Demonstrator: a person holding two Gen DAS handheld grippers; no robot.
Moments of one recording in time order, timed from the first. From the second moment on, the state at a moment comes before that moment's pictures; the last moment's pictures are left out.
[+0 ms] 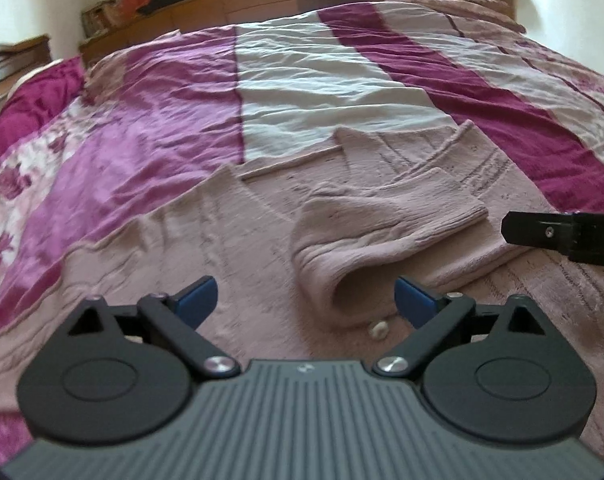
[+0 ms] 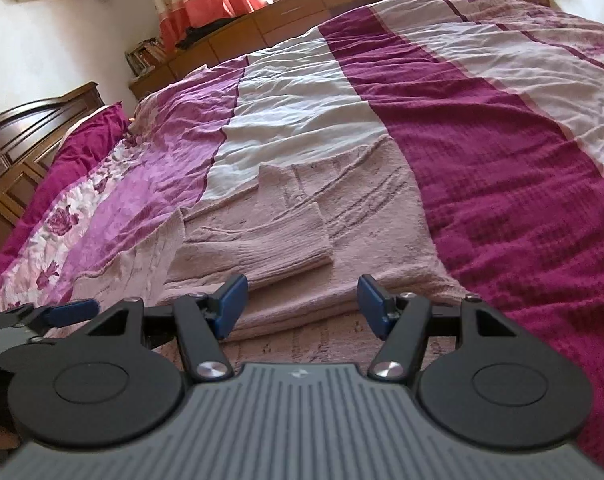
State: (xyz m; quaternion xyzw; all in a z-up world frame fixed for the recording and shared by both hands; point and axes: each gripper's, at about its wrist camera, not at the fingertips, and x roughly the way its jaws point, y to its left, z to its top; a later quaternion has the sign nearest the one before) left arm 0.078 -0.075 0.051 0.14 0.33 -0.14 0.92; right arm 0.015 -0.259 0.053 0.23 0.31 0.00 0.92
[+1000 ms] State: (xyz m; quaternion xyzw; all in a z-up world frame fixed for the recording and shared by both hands) left arm 0.106 -0.114 0.030 0.14 0.29 -0.19 0.93; right arm 0.017 -0.283 0.014 0.29 0.33 -0.02 0.90
